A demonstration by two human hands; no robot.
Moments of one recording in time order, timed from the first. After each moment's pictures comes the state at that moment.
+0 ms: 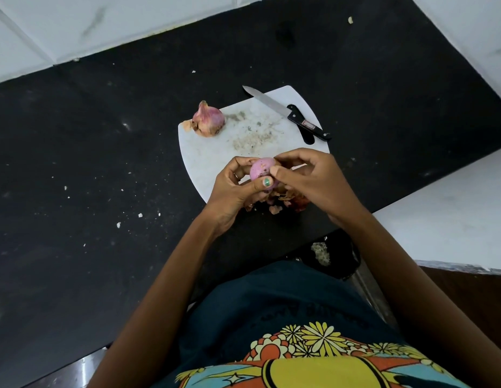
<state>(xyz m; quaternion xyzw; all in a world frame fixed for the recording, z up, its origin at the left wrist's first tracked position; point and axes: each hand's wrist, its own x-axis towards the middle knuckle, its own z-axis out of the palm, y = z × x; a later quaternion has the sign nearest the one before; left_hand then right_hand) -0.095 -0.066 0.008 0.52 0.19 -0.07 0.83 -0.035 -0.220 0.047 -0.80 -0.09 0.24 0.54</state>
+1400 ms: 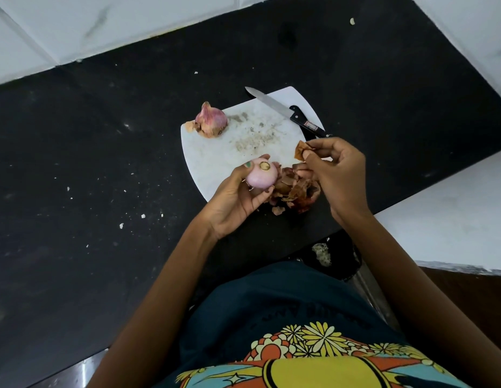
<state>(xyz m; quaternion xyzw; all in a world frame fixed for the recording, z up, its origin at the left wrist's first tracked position) -0.095 -0.061 0.011 0.27 0.23 -0.15 0.92 -0.032 -0.221 0.042 -0.76 0.04 0.08 0.65</state>
